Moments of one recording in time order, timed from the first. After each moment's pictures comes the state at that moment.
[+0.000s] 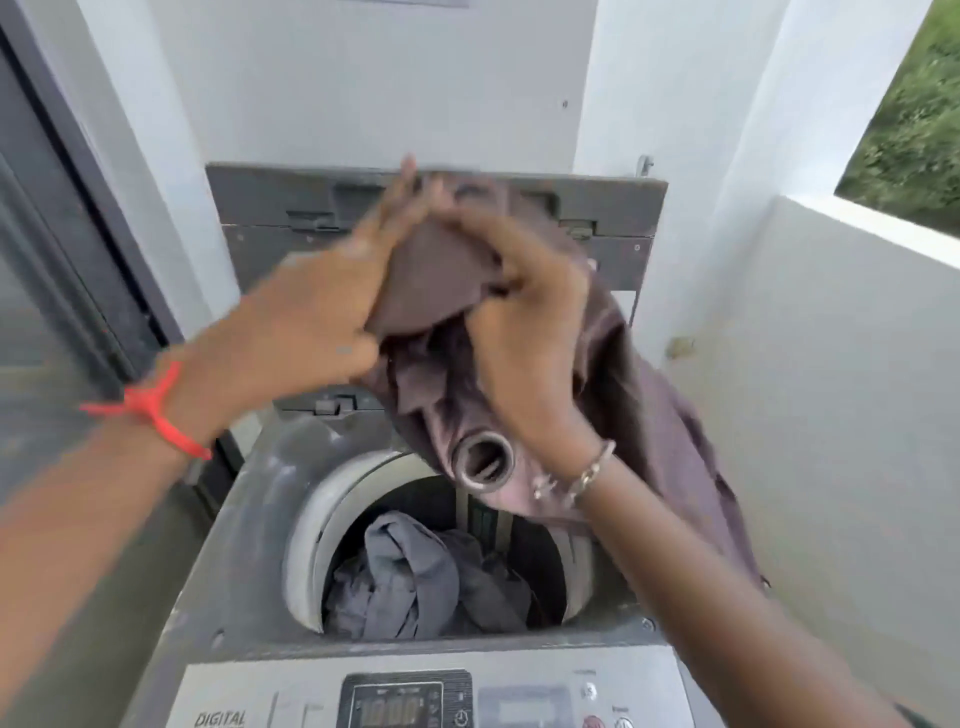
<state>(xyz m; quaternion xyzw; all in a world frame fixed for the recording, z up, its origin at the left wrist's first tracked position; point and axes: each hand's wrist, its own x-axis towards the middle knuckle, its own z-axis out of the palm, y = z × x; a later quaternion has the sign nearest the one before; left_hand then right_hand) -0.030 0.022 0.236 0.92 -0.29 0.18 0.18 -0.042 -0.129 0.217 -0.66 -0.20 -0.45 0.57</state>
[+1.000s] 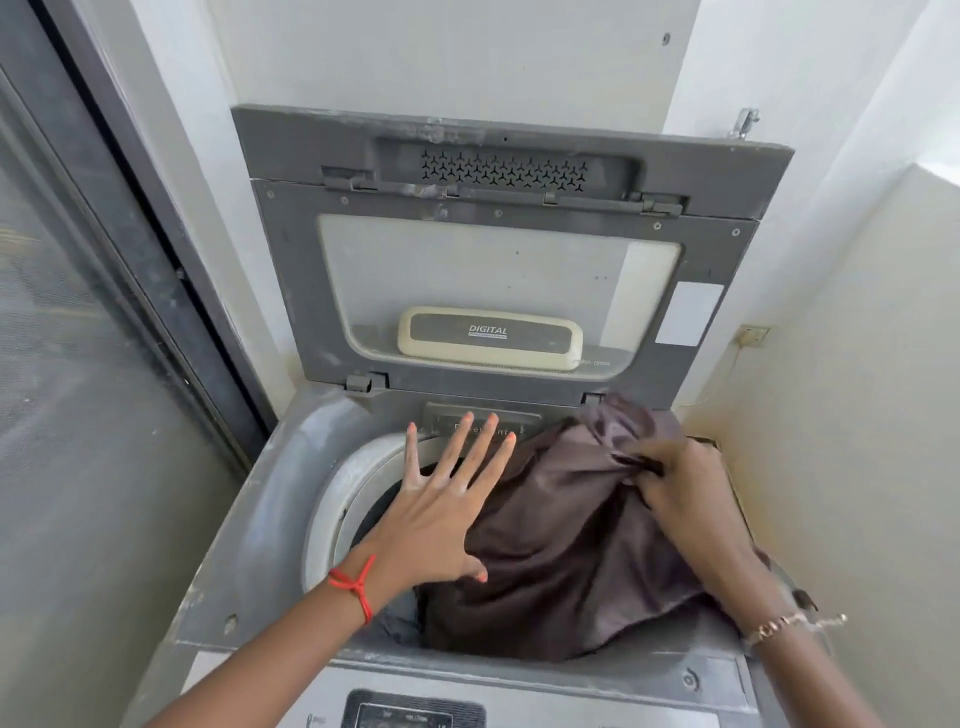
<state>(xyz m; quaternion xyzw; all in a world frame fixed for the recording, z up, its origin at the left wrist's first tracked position) -0.020 -0.015 0.039 0.98 -0.21 -0.02 -0.04 -0.007 -0.248 0.075 -0.95 -0.04 -0.14 0.28</state>
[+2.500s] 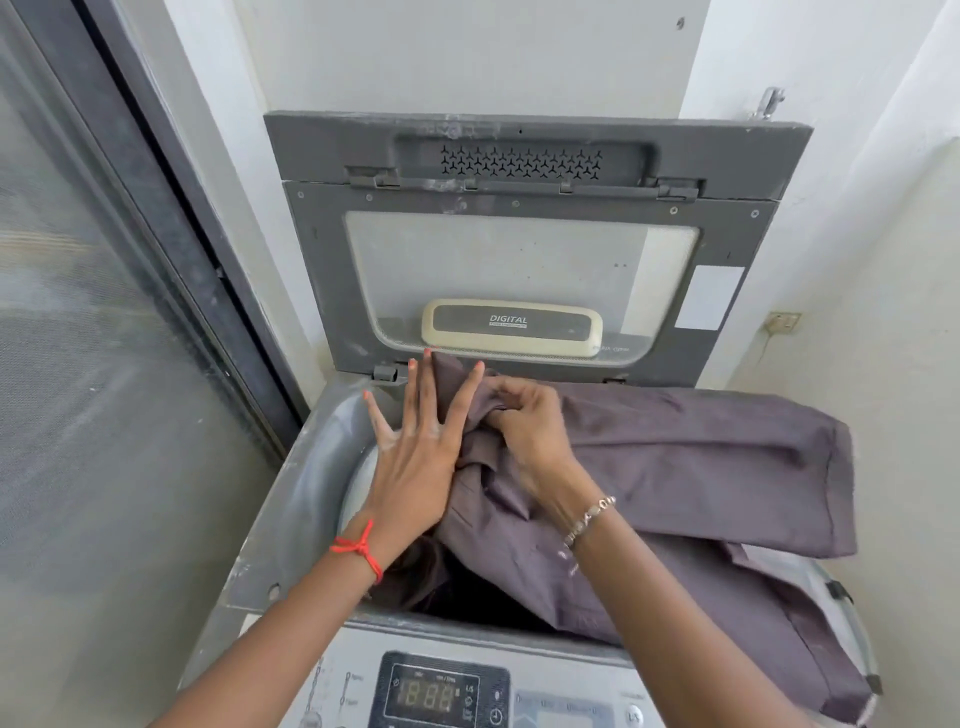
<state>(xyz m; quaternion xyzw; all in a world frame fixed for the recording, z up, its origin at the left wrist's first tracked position) -0.020 0.009 0.049 0.98 -0.07 0.17 -0.01 0.024 -0.111 0.067 -0.67 -0.08 0.02 0.74</state>
